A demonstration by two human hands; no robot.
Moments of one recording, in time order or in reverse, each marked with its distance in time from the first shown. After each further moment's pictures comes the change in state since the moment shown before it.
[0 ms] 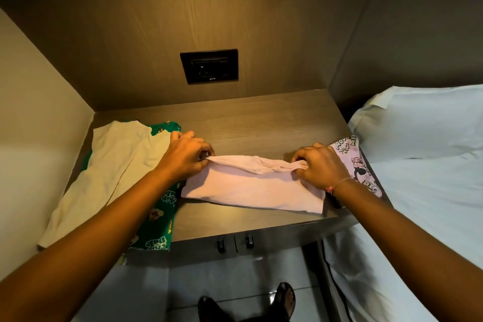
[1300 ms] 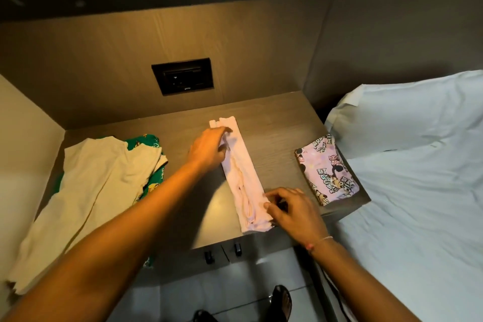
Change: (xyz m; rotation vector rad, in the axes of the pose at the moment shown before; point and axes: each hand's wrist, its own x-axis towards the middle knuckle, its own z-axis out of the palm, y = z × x) left_hand 0.077 0.073 0.023 -0.385 -0.029 -0.119; right_hand -0.089 -0.047 0.044 0.453 0.123 0.163
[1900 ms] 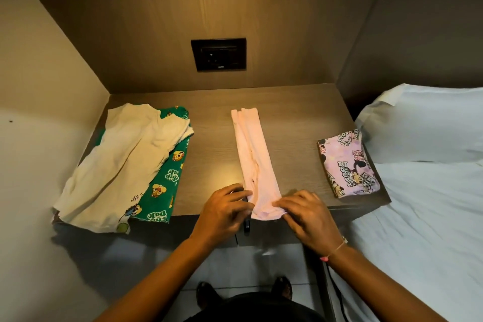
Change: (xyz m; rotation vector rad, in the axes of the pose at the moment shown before) left_hand -0.204 0.026 0.056 -0.060 0.132 0.236; right_hand -0.032 0.028 0.007 -0.212 -0.002 -0.548
